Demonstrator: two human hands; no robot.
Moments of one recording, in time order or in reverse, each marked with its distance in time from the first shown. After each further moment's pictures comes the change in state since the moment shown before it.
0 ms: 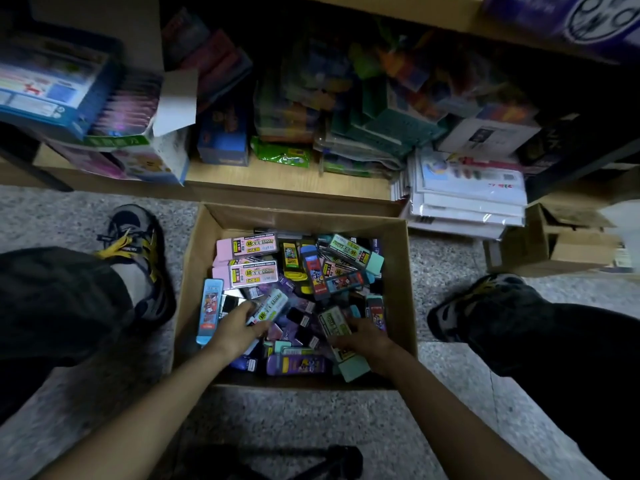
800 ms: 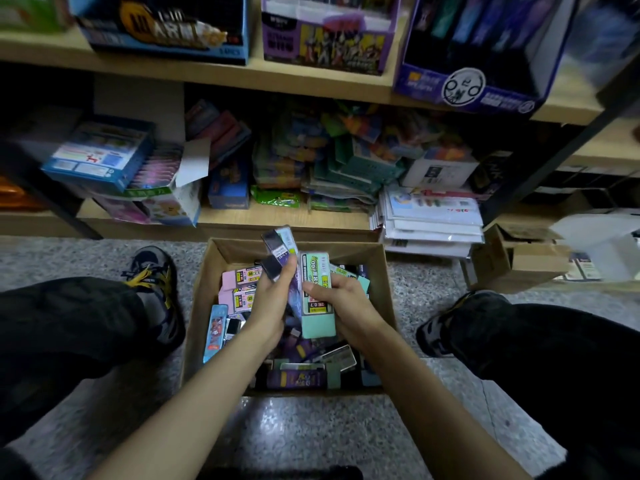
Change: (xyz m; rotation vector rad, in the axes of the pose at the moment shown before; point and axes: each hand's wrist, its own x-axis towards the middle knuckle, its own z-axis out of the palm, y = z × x) left_hand -0.052 0.136 0.004 -1.025 0.174 0.220; right_hand -0.102 -0.090 0.014 0.440 -0.100 -0.557
